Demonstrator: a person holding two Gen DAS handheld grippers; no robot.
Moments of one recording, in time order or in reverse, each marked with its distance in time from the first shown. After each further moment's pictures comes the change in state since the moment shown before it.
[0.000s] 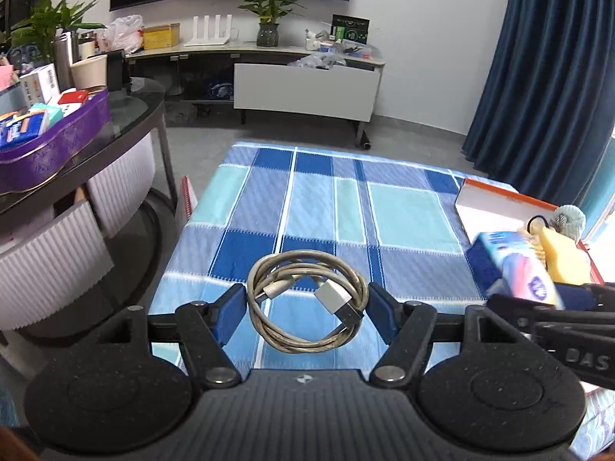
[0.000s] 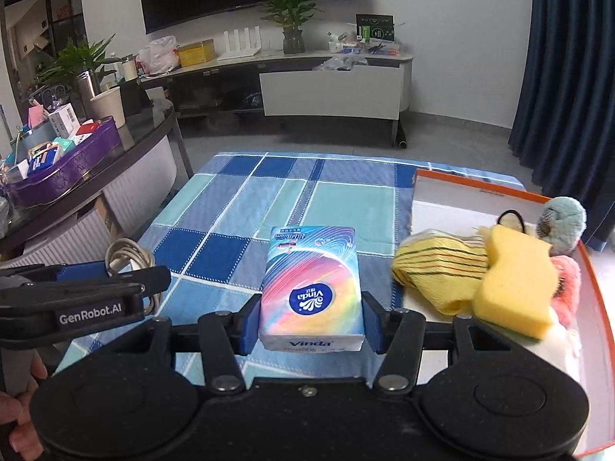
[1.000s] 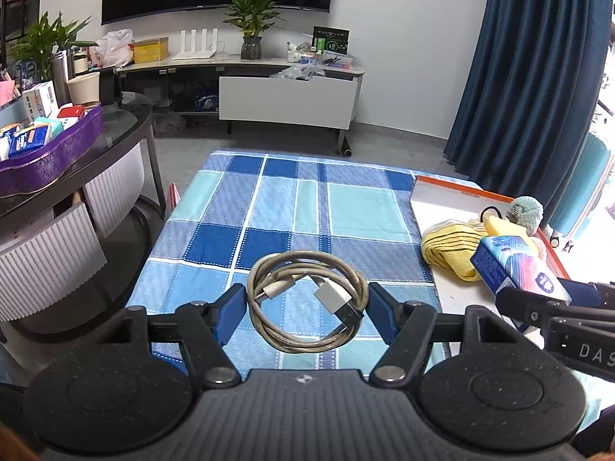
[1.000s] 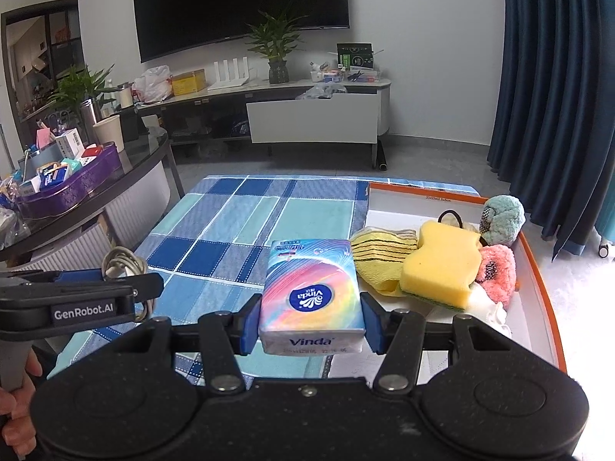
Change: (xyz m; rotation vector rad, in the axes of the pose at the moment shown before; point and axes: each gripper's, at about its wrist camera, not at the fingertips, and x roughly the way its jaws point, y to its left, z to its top) left arm -0.043 -0.037 -0.019 0.024 -0.037 -0.038; right arm -0.065 -0.034 -0.030 0.026 -0.091 -0.024
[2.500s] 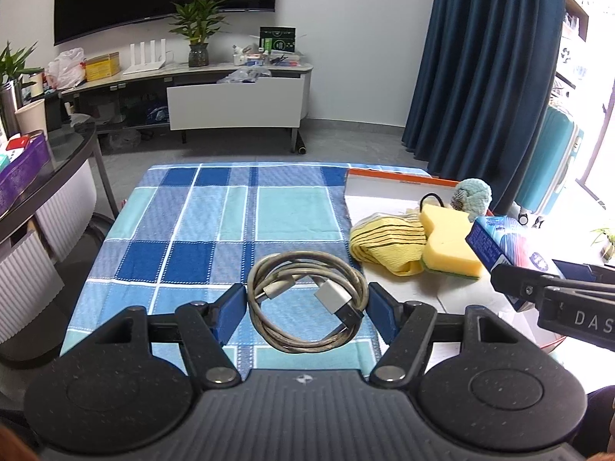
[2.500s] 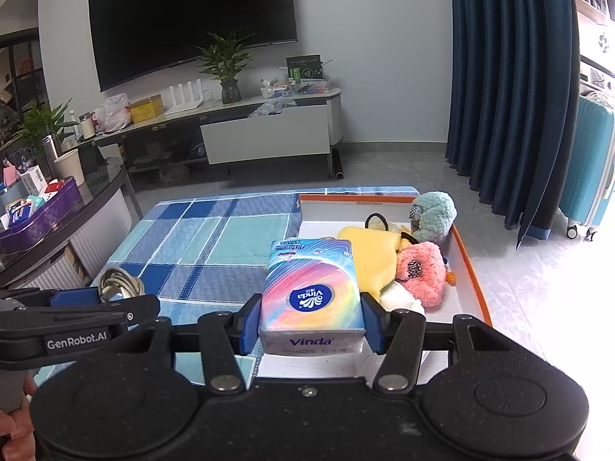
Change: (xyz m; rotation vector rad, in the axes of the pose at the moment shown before) left arm 0.004 -0.057 0.001 0.099 0.003 -0.092; right arm -0.024 -0.059 -0.003 0.102 -0.042 -0.087
